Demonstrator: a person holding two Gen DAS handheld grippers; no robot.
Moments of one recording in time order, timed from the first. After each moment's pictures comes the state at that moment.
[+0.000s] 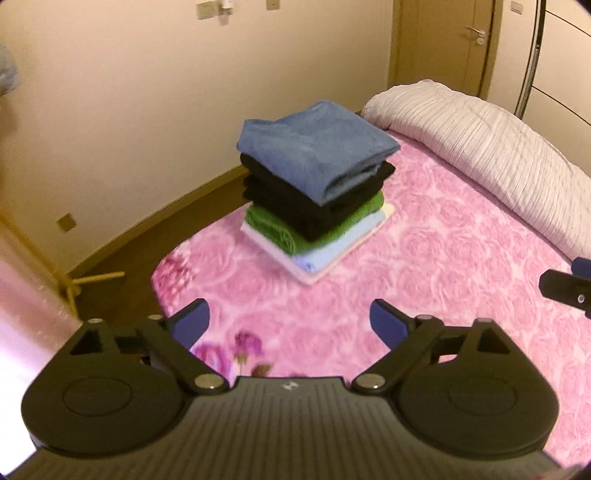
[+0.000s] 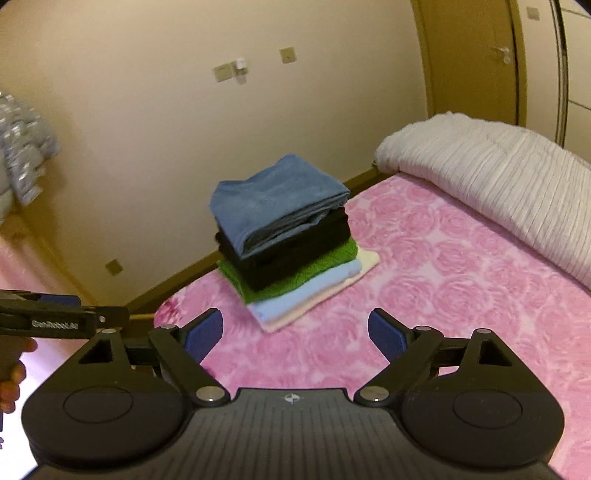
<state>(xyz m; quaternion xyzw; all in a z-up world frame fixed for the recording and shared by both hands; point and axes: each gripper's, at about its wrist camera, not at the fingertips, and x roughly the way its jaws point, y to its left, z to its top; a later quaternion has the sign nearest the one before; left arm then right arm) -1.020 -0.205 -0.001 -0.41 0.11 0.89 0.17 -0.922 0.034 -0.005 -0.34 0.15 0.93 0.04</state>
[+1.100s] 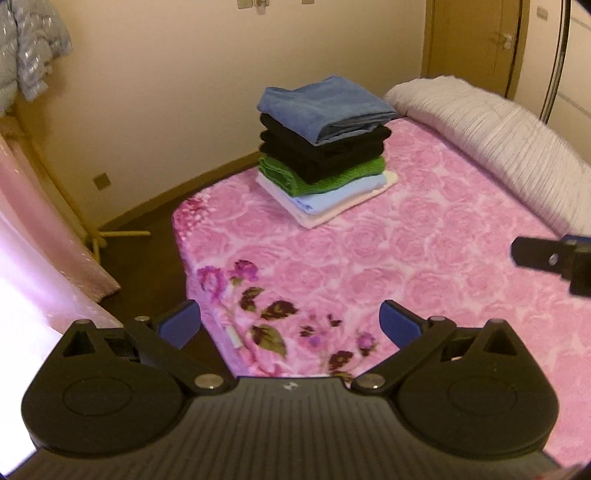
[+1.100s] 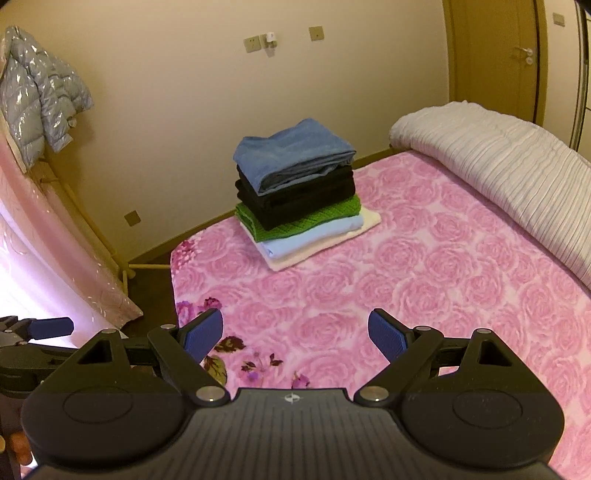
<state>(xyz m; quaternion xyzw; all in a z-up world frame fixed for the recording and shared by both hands) -0.879 -0.191 -0.025 -0.41 0.10 0.90 0.10 -0.838 0.030 -0.012 -0.38 0.12 0.92 0.00</state>
